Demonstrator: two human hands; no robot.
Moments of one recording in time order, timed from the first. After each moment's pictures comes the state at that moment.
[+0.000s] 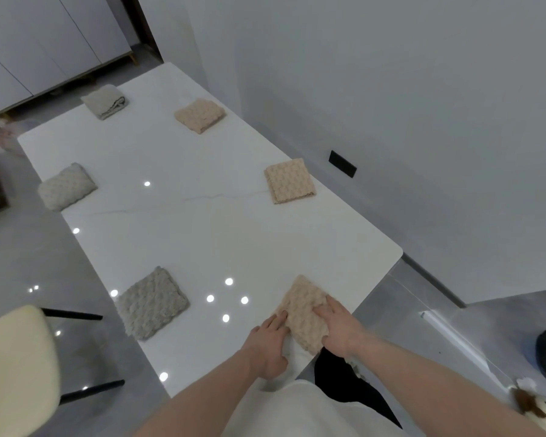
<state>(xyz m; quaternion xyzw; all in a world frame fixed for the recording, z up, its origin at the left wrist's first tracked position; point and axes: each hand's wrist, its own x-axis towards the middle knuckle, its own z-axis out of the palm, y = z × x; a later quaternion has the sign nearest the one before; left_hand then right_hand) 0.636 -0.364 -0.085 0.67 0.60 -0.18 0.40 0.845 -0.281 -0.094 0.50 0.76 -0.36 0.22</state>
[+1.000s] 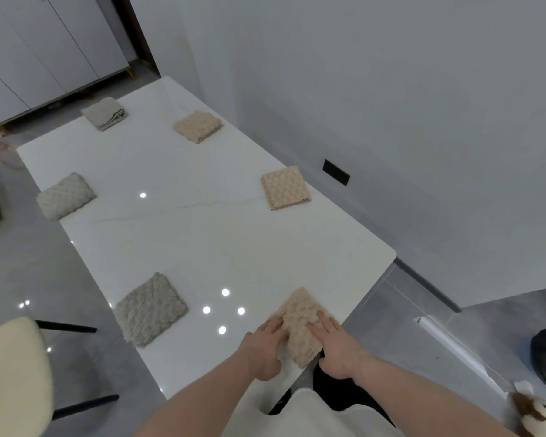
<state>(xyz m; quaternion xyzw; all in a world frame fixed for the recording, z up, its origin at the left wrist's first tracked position) 0.629 -0.367 -0.078 0.68 0.59 -0.16 0.40 0.844 -0.319 -0.088 0.48 0.76 -0.34 0.27</state>
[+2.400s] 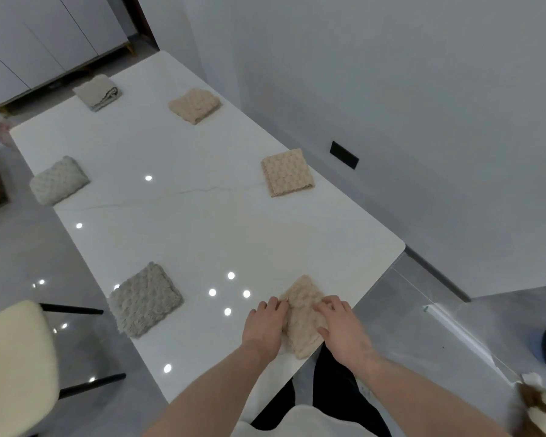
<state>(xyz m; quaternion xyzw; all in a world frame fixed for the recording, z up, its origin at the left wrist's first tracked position) 0.652 -0.345 -0.107 0.66 0.69 -0.09 0.27 0.856 -0.299 -0.116 0.53 0.79 -0.29 0.08</state>
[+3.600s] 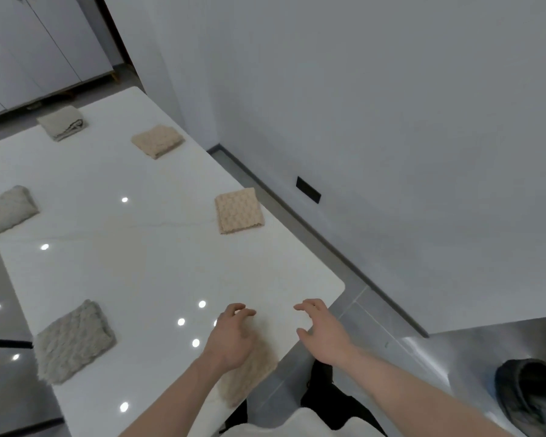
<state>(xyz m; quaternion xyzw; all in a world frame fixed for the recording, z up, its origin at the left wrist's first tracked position) 0.712 -0.262 -0.058 0.53 0.74 0.10 0.41 0.951 -0.185 -0.057 0.54 0.74 -0.40 0.03</state>
